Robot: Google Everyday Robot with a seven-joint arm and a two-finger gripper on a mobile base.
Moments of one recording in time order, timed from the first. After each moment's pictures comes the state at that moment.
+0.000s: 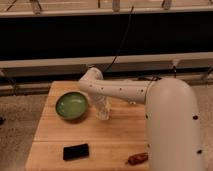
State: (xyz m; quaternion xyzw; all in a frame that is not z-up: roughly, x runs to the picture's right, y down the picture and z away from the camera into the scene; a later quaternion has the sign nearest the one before) arm -0.012 0.127 0.854 -0.32 -0.13 -0.58 0.73
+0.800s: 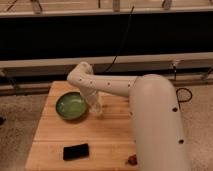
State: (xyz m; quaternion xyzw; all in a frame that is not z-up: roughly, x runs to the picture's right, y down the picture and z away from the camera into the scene) arm -0.052 0.096 0.856 -0.32 -0.13 -0.61 0.71
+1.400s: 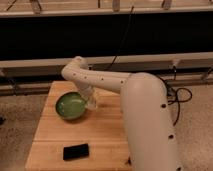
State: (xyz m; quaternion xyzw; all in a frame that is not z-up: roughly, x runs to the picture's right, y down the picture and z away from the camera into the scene) arm -0.076 0.068 0.860 -0.32 -0.13 -0.62 0.71
